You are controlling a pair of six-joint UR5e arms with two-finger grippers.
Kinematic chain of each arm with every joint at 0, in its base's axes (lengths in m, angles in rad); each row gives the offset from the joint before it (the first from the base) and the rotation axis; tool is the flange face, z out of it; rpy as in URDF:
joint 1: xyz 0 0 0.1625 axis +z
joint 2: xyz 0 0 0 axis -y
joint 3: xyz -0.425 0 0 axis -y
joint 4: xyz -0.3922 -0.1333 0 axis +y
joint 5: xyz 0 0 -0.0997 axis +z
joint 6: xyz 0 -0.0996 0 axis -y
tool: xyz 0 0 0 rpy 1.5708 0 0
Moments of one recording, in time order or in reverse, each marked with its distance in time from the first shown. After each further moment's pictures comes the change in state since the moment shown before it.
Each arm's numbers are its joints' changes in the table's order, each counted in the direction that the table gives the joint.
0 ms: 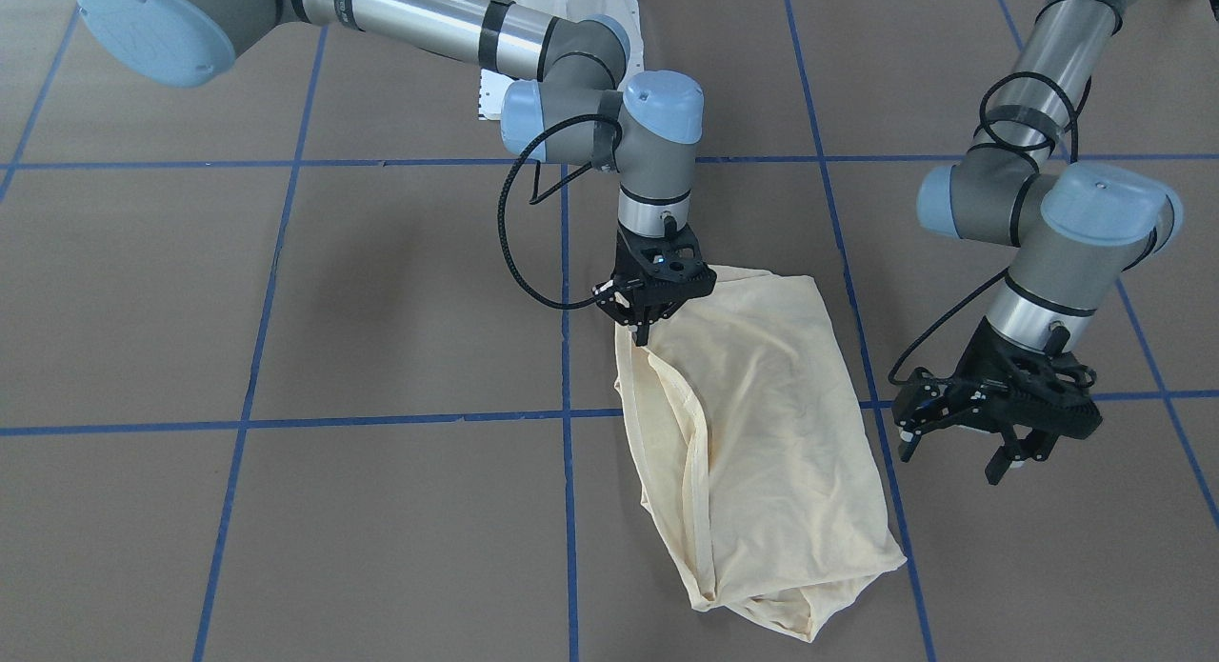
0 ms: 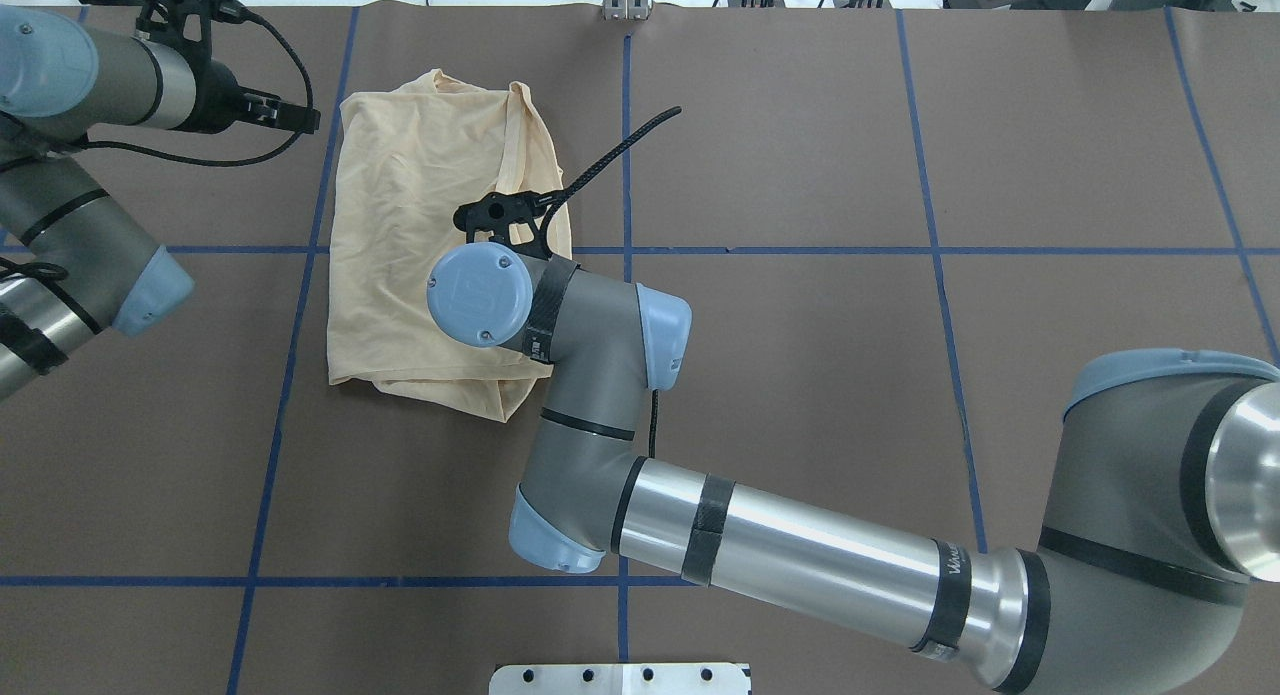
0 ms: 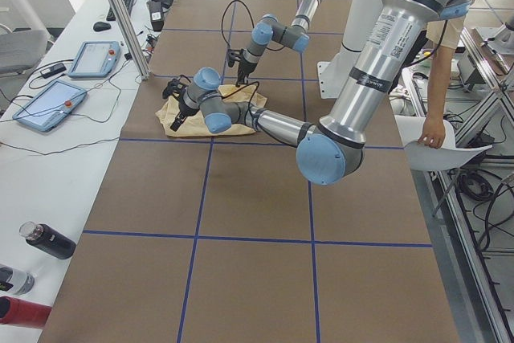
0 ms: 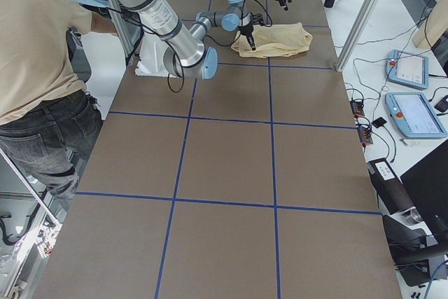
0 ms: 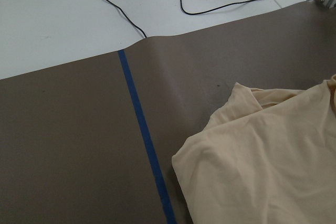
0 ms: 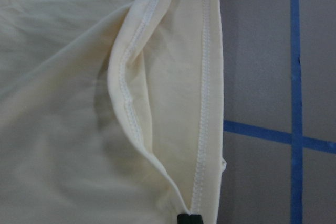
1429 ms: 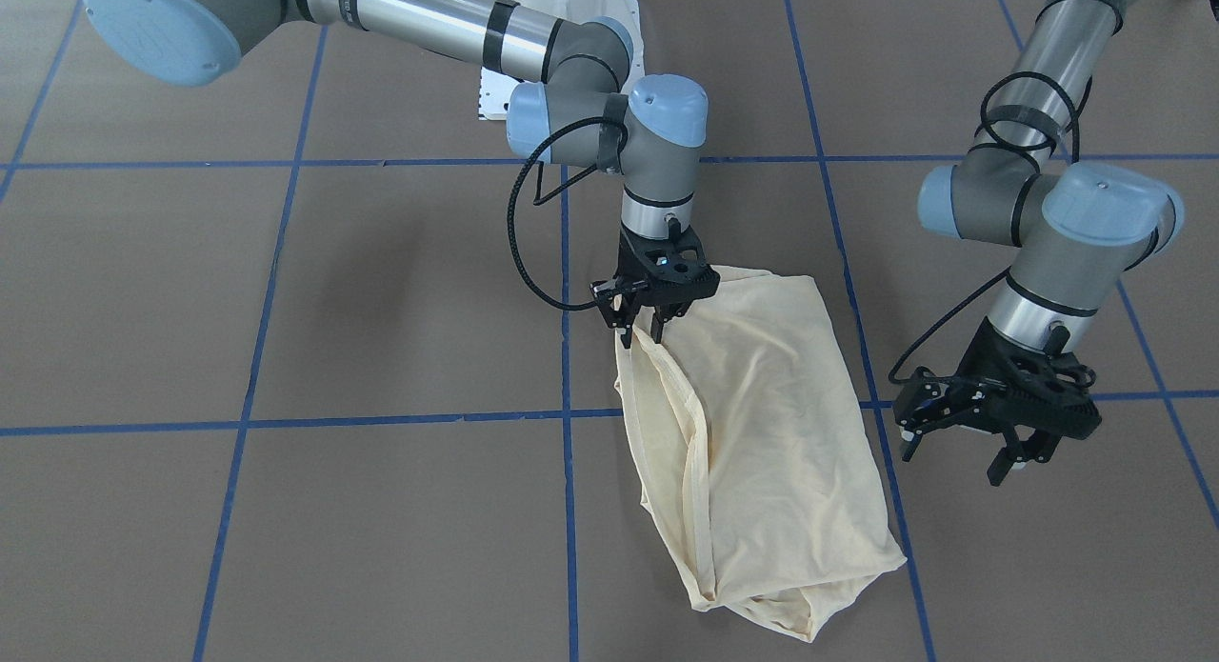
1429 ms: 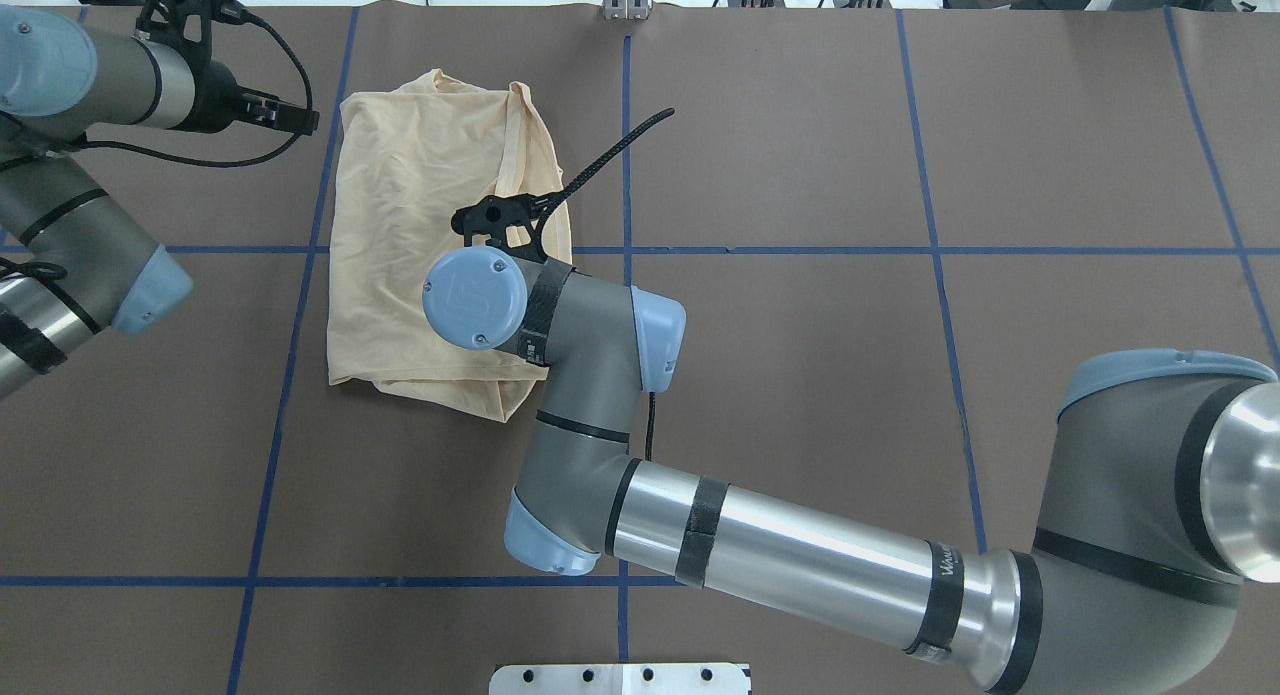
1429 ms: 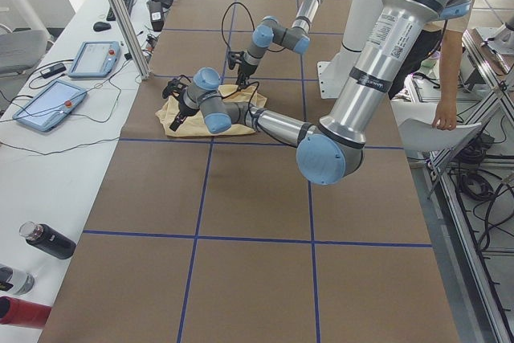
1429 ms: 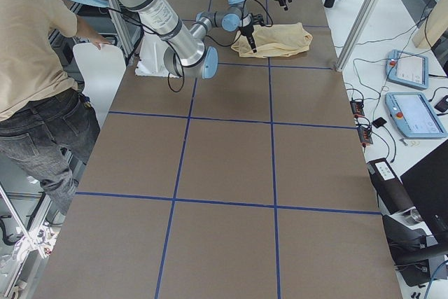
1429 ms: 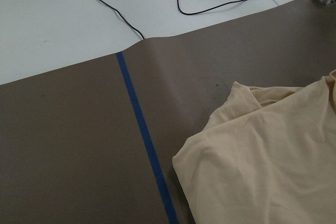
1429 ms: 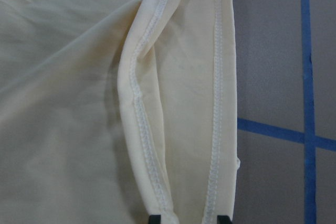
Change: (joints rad) left arm -0.002 0.001 0.000 0.000 -0.001 0.027; right arm -0.016 0.046 -0.054 0.002 0.019 -0.009
